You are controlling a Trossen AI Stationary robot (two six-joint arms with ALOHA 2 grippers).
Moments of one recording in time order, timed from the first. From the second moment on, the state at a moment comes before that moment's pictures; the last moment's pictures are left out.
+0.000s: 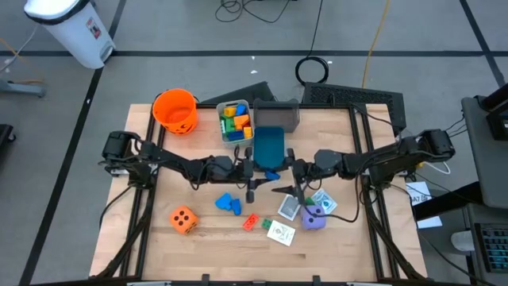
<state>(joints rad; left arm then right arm) -0.11 1.71 0.86 0.77 -0.12 0.08 0.07 1.32 0.61 0.59 -0.09 0.03</state>
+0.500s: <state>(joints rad) -0.13 1.69 0.86 0.81 0.01 0.13 0.08 1.19 0.61 0.39 -0.05 0.01</state>
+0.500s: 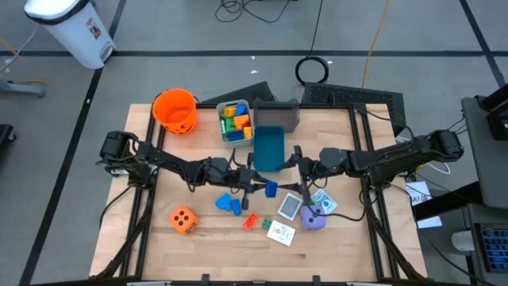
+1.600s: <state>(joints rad) -0.21 1.57 0.91 -0.31 -0.26 -0.66 0.12 1.36 0.59 0.60 -0.05 0.04</state>
